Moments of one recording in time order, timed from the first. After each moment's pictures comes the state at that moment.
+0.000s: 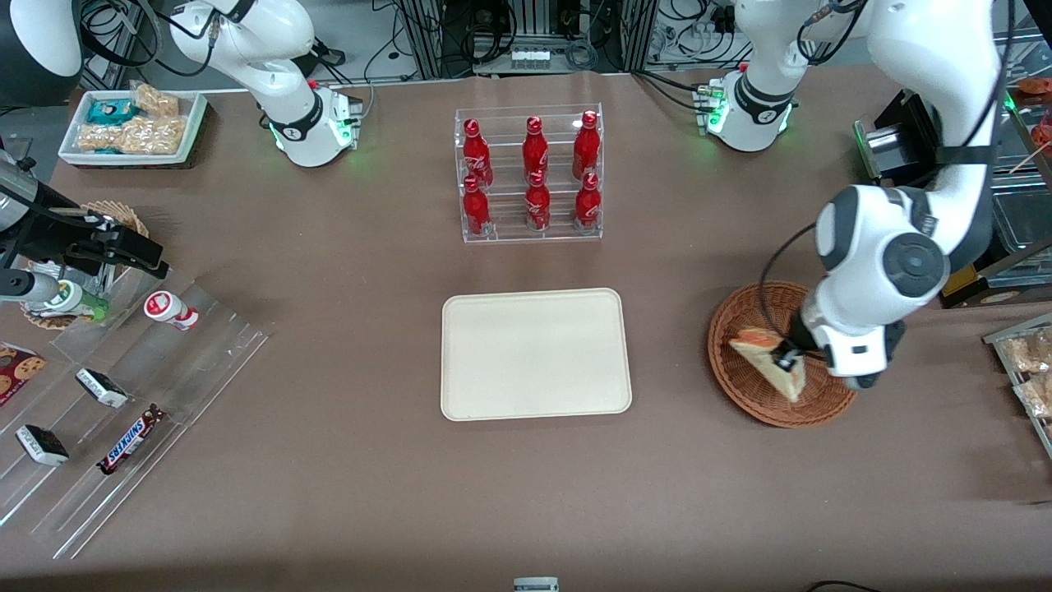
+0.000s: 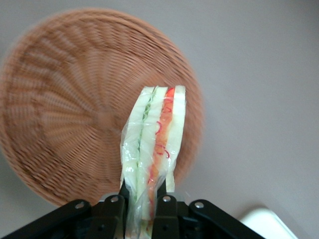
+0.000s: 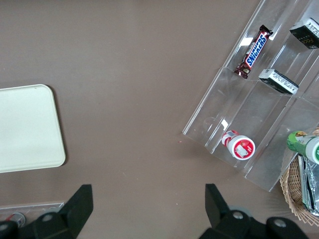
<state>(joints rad) -0.18 0.29 -0.04 -1.89 0.00 2.20 -1.04</state>
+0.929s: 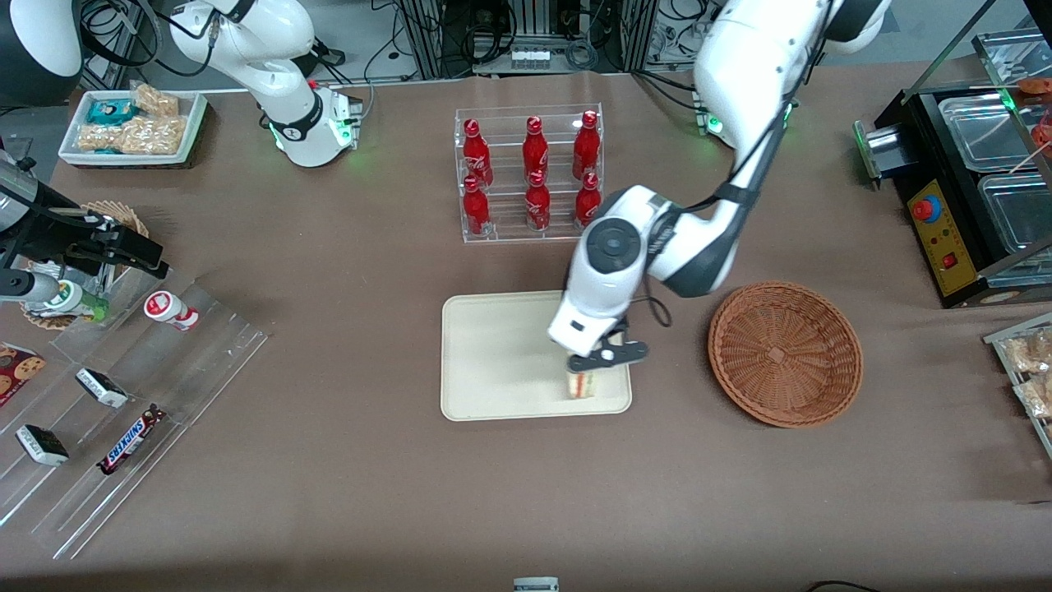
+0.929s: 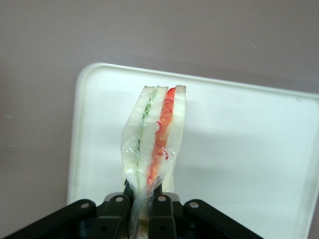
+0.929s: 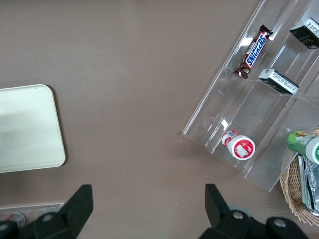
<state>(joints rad) -0.64 0.63 -0.05 -1.51 0.03 2.20 -0.84</state>
